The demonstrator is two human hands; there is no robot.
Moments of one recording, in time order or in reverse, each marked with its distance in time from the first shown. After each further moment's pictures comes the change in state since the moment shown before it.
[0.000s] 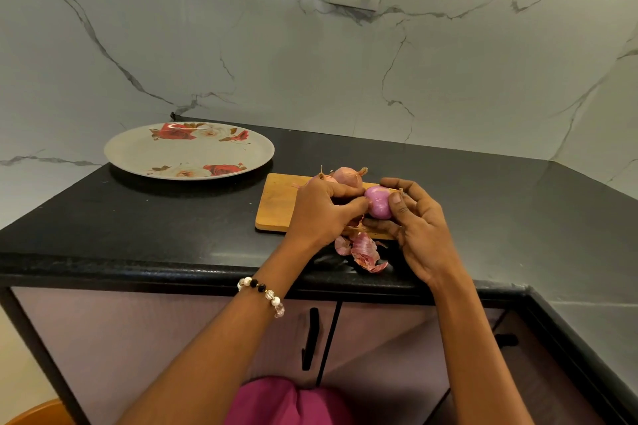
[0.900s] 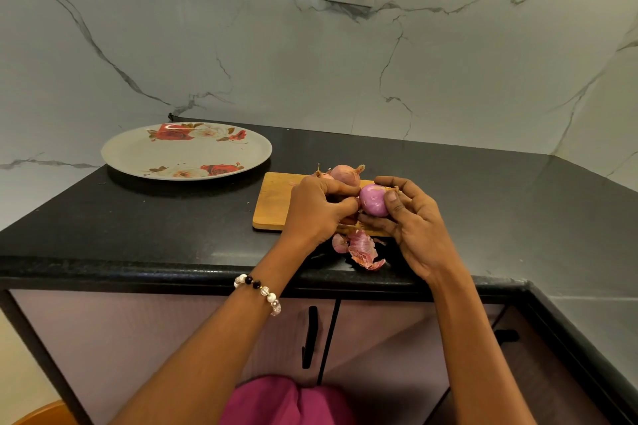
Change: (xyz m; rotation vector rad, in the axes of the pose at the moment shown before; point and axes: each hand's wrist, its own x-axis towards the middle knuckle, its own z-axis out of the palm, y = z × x) left_hand 0.002 -0.006 0.001 -0.047 -0.025 -0.095; right_hand 0.002 0.002 -0.002 0.003 -0.029 0.025
